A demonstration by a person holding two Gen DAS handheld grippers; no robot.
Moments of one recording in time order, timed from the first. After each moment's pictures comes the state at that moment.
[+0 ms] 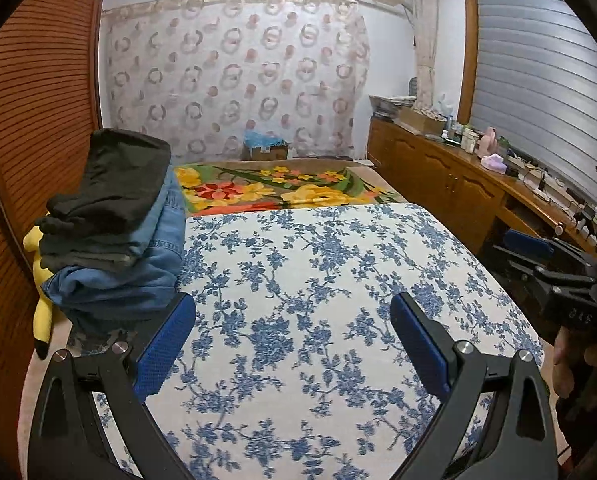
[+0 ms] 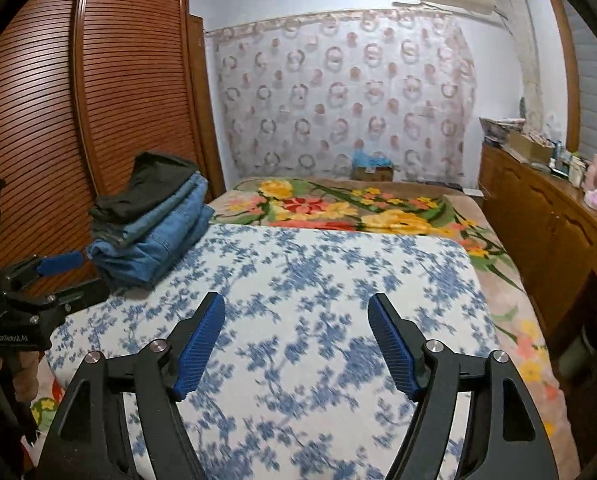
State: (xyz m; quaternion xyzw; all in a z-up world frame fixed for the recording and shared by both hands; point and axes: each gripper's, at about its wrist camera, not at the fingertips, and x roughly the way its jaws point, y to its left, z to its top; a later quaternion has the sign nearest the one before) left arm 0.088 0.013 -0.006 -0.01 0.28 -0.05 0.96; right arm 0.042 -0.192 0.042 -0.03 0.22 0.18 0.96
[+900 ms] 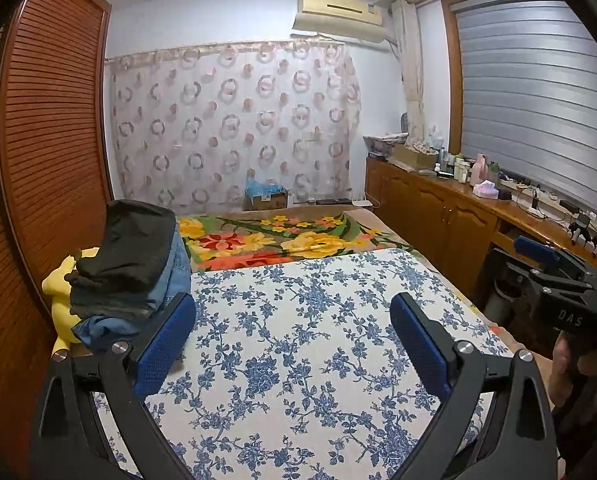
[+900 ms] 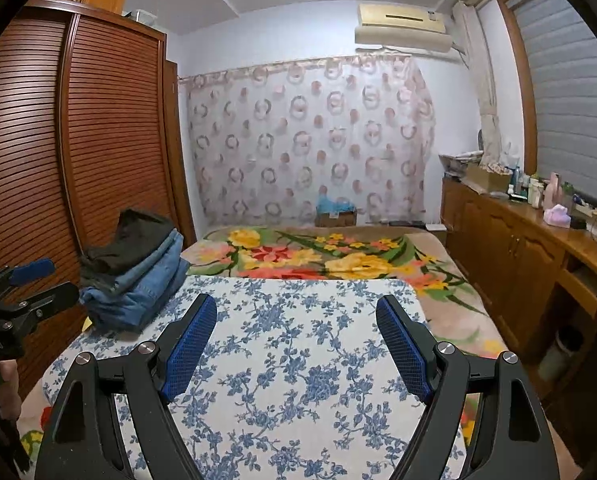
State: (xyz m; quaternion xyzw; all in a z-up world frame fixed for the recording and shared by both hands) left arm 0.042 -0.010 0.049 0.01 0.20 -0.05 0.98; right arm -0.019 -0.183 0.061 -0.01 0.13 0.12 0.98
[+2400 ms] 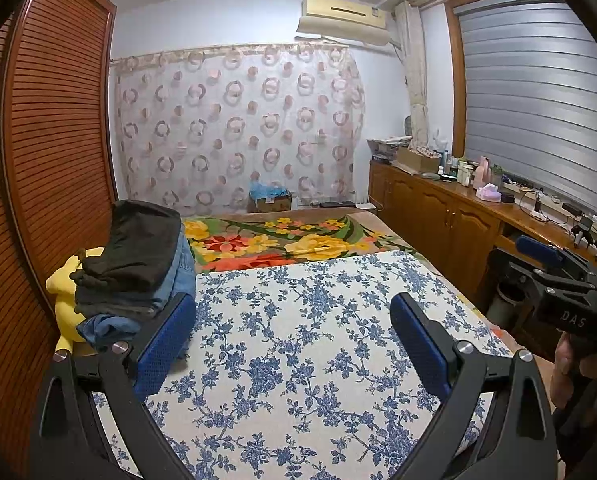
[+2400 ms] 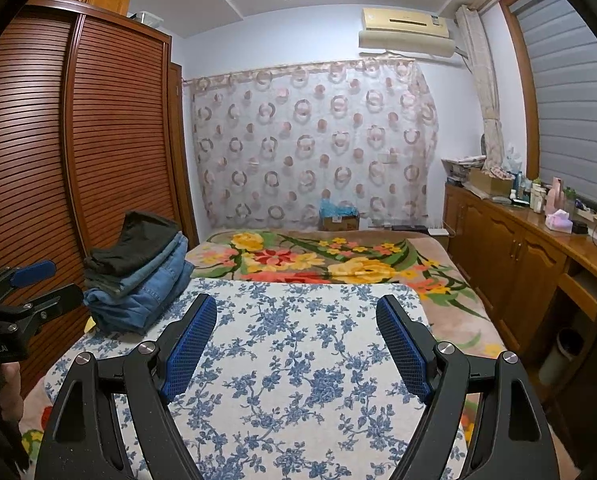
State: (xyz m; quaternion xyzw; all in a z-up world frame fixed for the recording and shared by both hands) left arm 0.037 -0.001 0.054 0.00 0.20 -0.05 0.98; right arm -0.021 -0.193 0.057 -0.01 0.13 0.12 0.98
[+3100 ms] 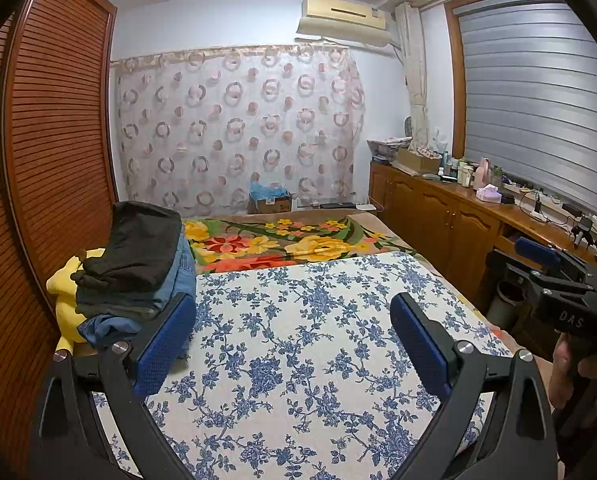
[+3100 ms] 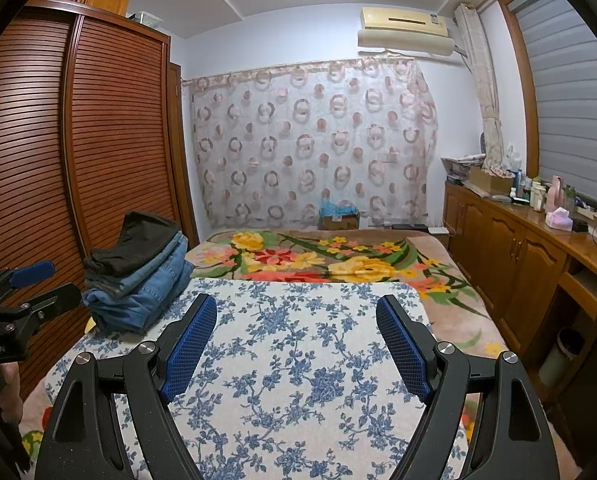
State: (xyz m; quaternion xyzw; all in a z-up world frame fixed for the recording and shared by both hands) left arm 0.037 -0.001 0.054 0.01 0.20 -0.05 0.98; right arm -0.021 -0.195 0.055 -0.01 0.13 0.13 0.98
